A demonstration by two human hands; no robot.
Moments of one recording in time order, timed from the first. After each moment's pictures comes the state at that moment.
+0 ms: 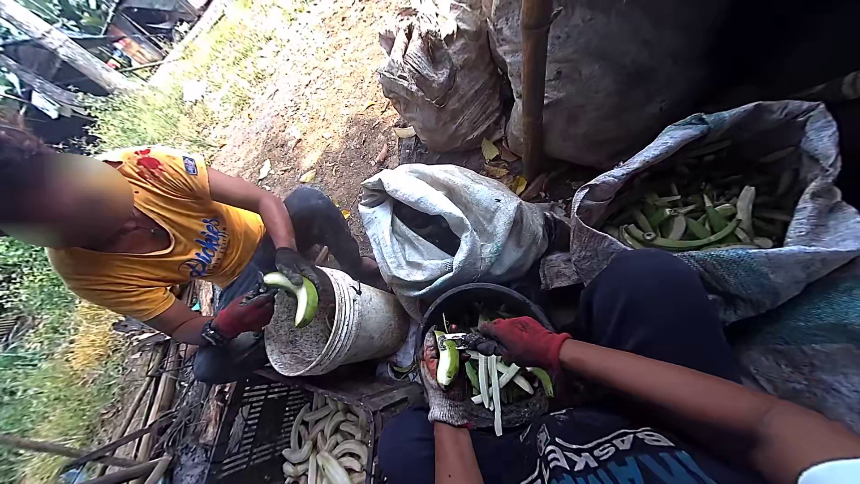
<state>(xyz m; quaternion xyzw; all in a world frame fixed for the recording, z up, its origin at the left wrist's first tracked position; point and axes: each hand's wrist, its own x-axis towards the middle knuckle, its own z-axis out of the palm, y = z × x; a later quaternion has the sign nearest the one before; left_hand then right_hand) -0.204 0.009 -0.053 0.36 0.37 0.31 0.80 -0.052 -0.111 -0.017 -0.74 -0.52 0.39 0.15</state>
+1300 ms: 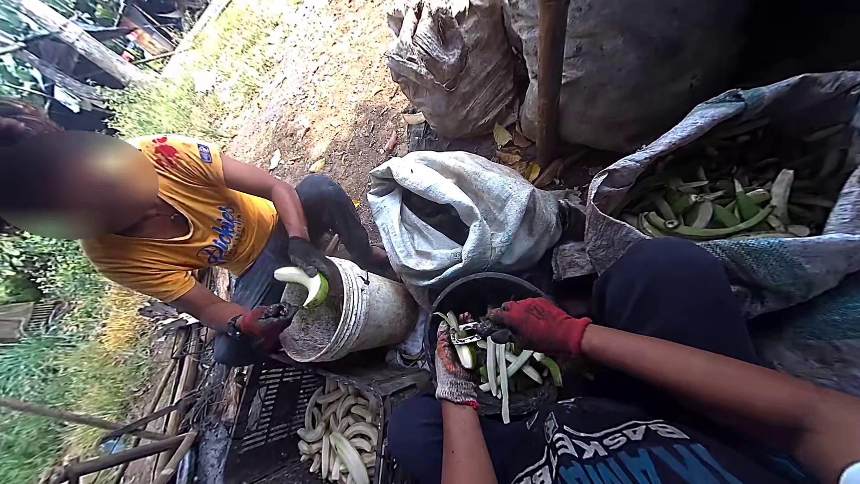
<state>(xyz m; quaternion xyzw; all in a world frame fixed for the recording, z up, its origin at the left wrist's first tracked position) -0.199 0.017 -0.057 0.23 0.38 0.24 0.86 -0.044 -0.117 -0.022 -0.74 -0.58 0.32 0.15</state>
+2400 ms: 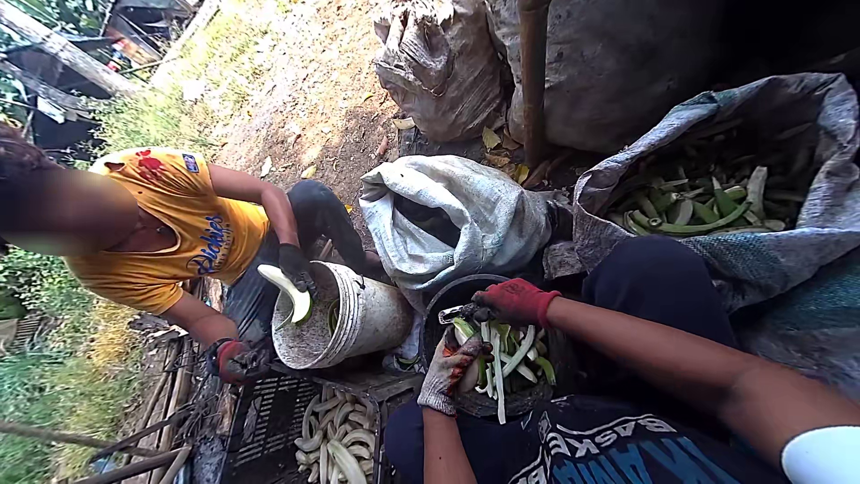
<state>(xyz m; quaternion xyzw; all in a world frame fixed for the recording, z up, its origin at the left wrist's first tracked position) -0.212 0.014 -0.011 0.57 0.33 -0.03 0.75 -0.010 -0.086 -0.012 -0.74 -0.56 0.35 0.12</state>
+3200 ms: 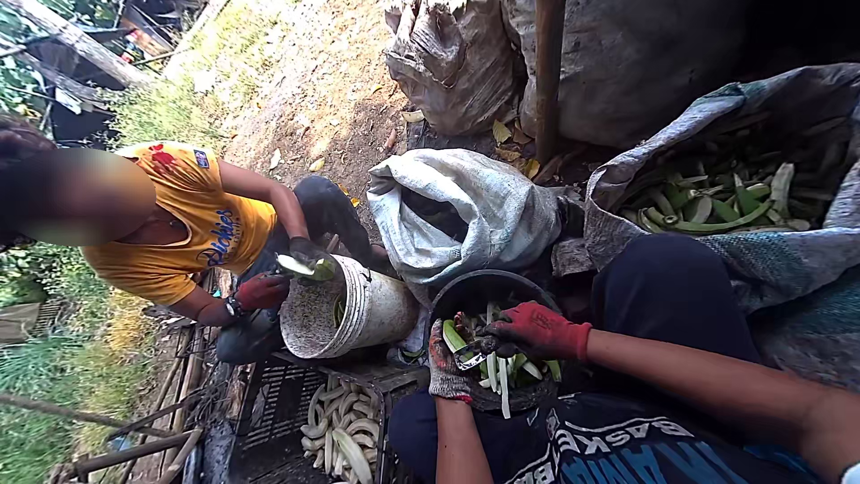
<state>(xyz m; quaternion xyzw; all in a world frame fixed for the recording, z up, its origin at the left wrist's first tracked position) -0.197 0.016 -0.036 0.13 0.38 0.24 0.88 -0.048 -0.133 -0.051 -0.67 -0.67 0.21 0.25</state>
